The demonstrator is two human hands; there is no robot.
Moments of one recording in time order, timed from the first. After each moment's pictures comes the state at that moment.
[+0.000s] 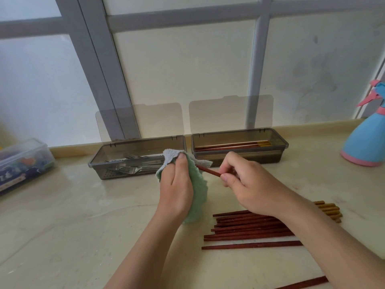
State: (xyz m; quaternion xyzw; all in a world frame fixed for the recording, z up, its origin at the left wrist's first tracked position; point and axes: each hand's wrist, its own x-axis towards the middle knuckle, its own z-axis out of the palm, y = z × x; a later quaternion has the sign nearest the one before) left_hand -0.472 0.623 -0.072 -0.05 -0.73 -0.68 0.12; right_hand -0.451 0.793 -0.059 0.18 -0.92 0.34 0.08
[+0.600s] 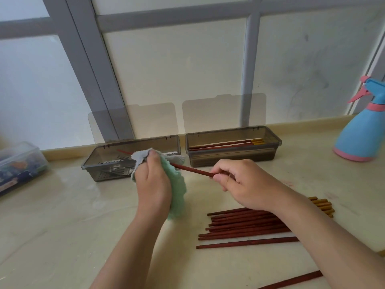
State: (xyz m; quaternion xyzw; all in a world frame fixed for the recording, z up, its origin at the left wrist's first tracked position) left_hand -0.481 0.615 -0.062 0.07 -0.66 -0.72 0.18; right_hand -0.456 0.800 -0.062 0.19 -0.92 0.34 0.06
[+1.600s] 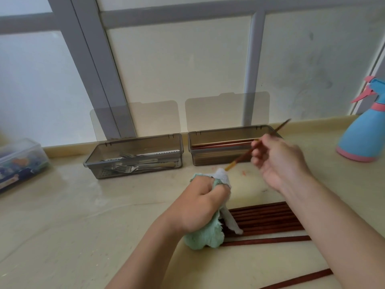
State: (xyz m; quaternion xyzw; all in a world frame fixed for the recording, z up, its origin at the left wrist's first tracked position) left_hand -0.462 0.630 -0.078 -0.29 -0.80 -0.51 -0.11; right_hand -0.486 0.825 -0.053 -0.19 -0.48 0.84 0.17
